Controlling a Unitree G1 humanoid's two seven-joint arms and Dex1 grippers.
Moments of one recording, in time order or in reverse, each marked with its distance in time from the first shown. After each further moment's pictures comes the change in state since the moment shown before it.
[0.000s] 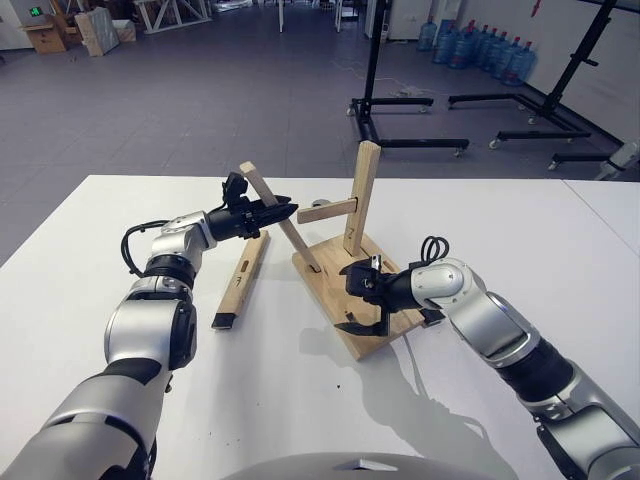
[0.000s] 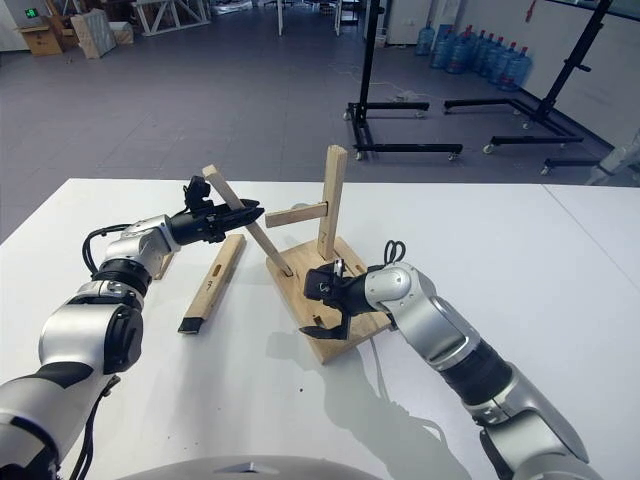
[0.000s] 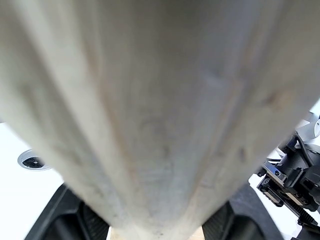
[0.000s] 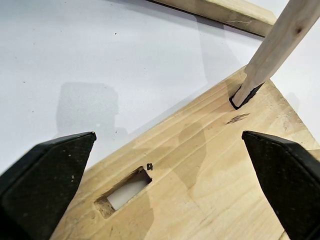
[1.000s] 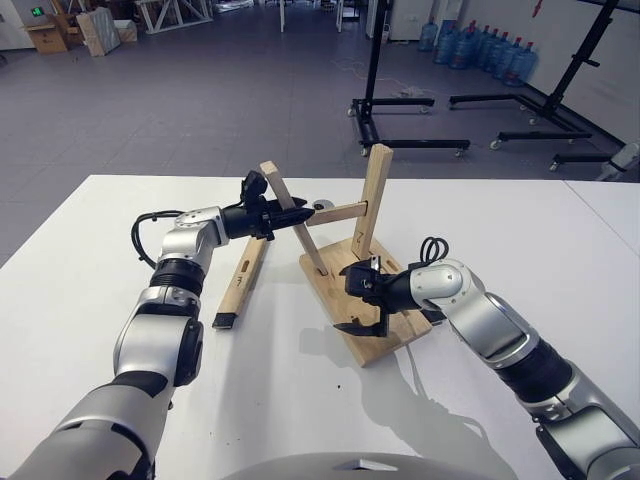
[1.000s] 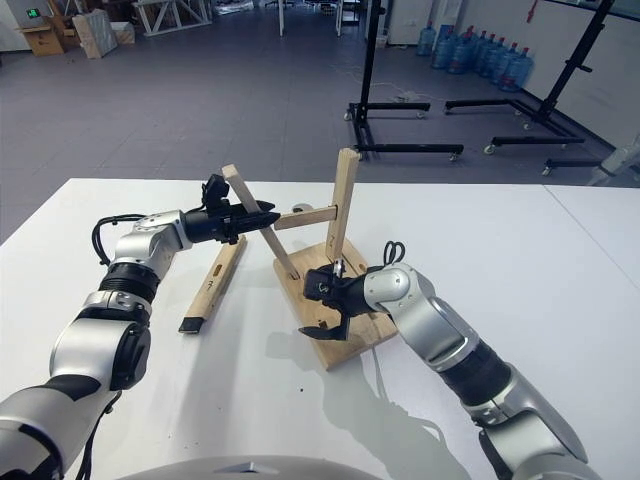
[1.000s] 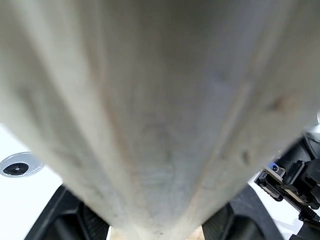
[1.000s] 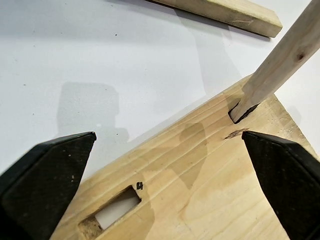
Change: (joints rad) left arm 0.076 -0.036 -0.079 -0.282 0.018 0.165 0.073; right arm 0.001 0.004 0.003 -0.006 0.001 0.018 -0.007
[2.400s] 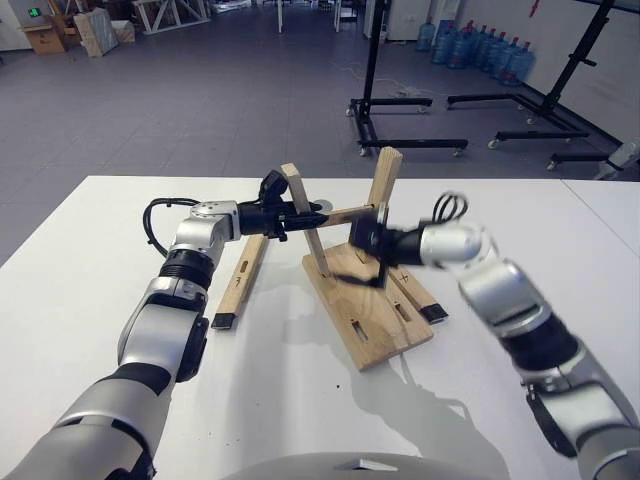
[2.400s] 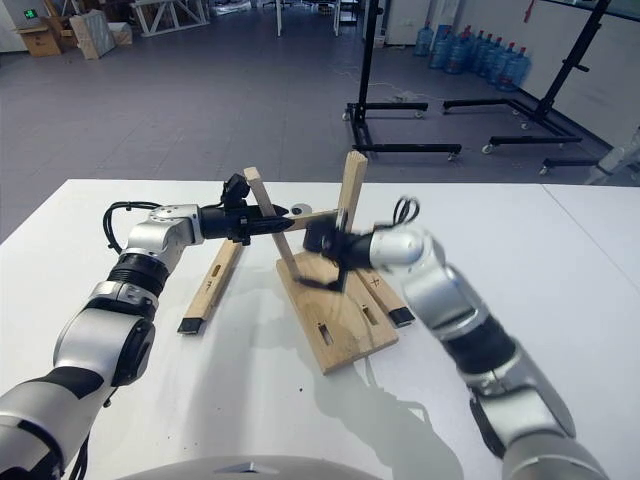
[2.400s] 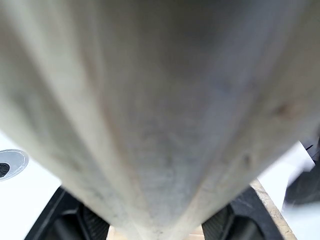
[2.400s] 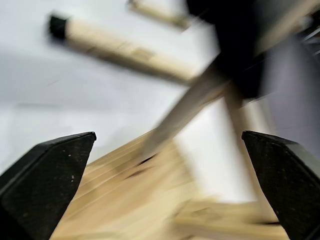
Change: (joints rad) left arm -0.047 -0.006 -0.136 -0.008 0.022 0.016 0.035; right arm -0.257 0.032 -0.203 0.032 0.018 -0.123 -0.085
